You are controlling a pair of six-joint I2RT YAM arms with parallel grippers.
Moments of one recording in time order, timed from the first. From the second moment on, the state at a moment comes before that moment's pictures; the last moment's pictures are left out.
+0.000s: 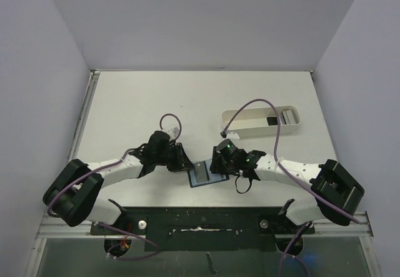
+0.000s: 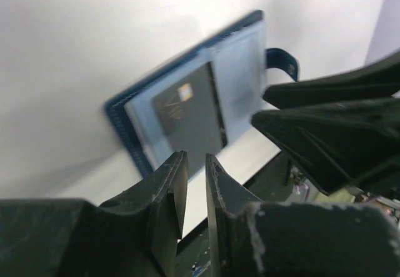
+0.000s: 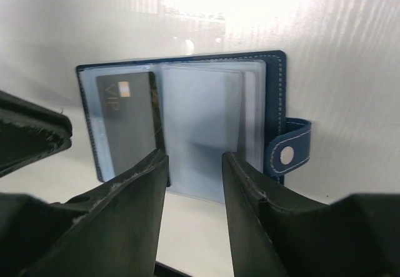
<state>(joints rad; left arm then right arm) -0.62 1.39 0.53 0.08 0.38 -0.90 0.88 1.37 0.69 -0.24 0.14 0.80</state>
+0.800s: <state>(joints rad) -0.63 1.58 0.59 0.19 0.41 -0.90 0.87 1.42 0.77 -0.49 0.35 0.79</state>
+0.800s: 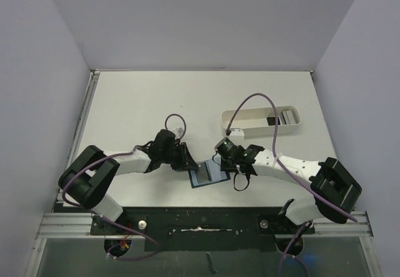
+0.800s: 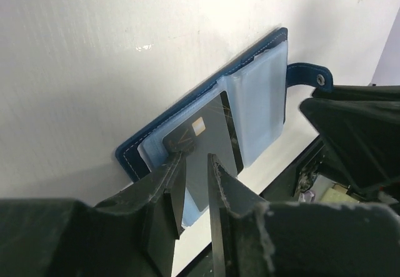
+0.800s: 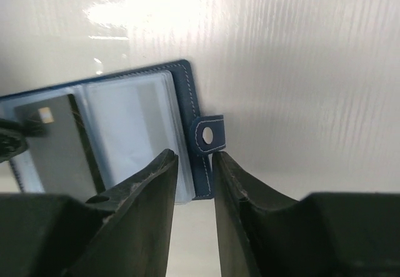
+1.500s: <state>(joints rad) -0.63 1.26 0.71 -0.18 0.37 -0.71 0.21 1.40 1.21 -0.51 0.36 0.36</state>
